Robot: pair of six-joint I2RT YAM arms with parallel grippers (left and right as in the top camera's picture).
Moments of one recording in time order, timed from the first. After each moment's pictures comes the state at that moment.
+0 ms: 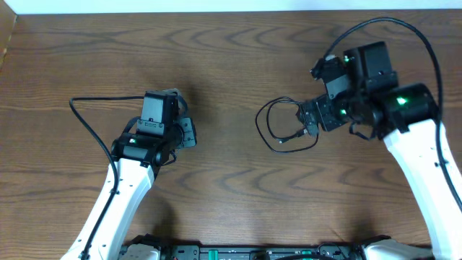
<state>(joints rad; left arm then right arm) -0.21 1.24 0.90 -0.67 0.05 -0.36 0.29 1.45 1.46 -1.12 -0.15 -0.05</state>
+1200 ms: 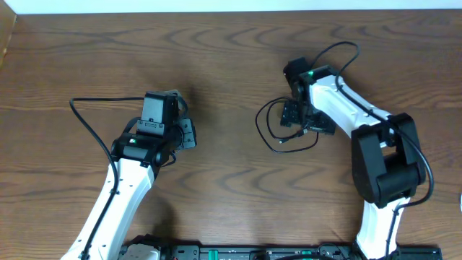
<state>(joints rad) -0.21 1.24 0.90 -0.69 0.05 -0.36 0.36 2.07 1.46 -1.01 0.14 0.67</state>
